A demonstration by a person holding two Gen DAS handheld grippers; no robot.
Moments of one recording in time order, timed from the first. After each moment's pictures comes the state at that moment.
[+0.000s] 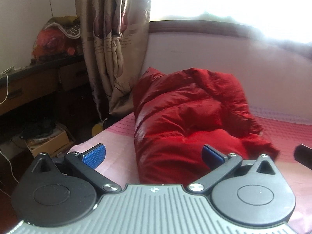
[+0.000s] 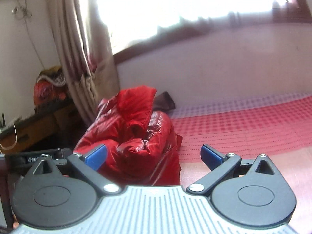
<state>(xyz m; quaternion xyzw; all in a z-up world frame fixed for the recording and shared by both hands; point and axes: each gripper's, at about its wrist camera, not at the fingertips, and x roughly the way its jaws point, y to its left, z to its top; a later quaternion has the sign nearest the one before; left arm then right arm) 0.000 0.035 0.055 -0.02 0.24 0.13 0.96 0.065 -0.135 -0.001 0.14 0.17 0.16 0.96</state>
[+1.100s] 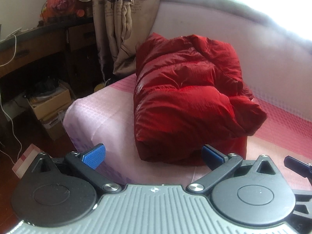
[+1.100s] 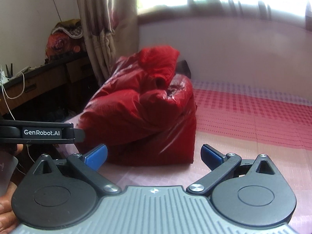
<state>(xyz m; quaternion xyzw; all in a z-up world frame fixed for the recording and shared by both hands) -0.034 0.012 0.040 -0.09 0.34 0.15 0.92 0.041 -0.108 -0.008 0.02 0.26 0.20 0.94</state>
